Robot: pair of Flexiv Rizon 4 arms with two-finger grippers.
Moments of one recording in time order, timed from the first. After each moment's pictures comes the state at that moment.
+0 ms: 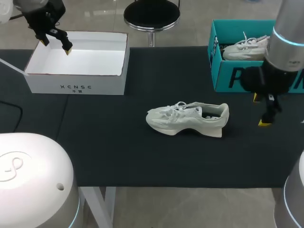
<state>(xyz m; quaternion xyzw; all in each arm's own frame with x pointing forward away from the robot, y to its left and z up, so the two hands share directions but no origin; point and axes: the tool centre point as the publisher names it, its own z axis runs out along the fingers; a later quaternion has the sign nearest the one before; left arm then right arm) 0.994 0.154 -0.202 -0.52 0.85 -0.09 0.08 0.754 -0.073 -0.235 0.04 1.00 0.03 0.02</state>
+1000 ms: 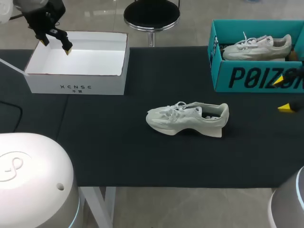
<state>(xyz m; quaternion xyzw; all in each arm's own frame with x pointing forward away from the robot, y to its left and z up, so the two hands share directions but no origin) 0.994 0.154 -0.202 -0.52 0.85 -0.09 0.08 0.806 -0.147 -0.245 0.02 0.92 0.39 0.08</state>
